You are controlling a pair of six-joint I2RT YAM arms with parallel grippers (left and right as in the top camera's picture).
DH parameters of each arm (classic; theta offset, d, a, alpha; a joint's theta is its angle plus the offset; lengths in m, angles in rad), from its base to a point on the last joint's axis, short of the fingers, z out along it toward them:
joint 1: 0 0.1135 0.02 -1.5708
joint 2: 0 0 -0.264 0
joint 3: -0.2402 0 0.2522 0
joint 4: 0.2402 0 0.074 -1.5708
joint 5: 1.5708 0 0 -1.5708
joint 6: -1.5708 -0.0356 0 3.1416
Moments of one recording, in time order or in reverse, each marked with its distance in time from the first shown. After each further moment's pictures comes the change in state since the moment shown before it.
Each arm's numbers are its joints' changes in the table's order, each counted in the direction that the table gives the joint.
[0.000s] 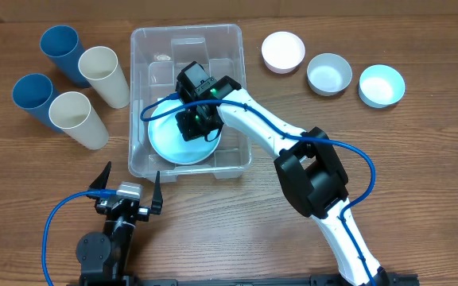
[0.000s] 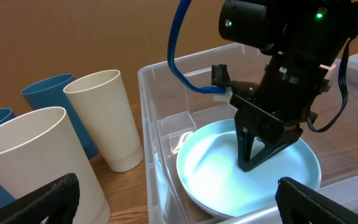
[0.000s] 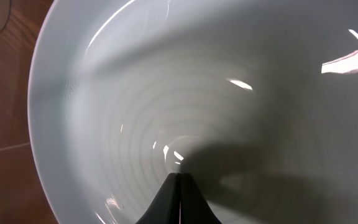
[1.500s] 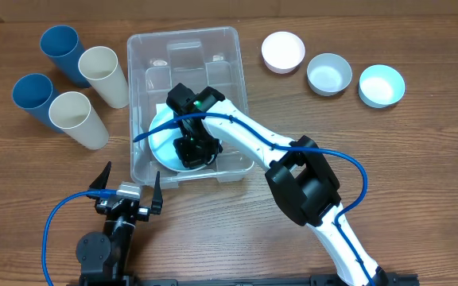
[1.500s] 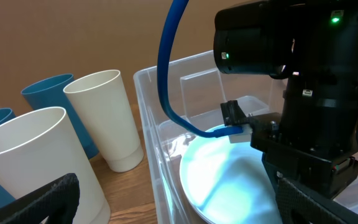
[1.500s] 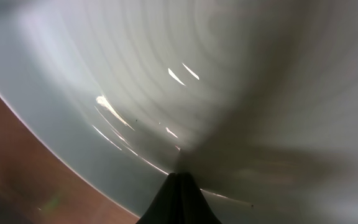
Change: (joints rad) left arm 0.000 0.000 0.000 0.000 0.000 0.000; right arm 0.089 0.000 -0.014 0.315 0.007 -0.037
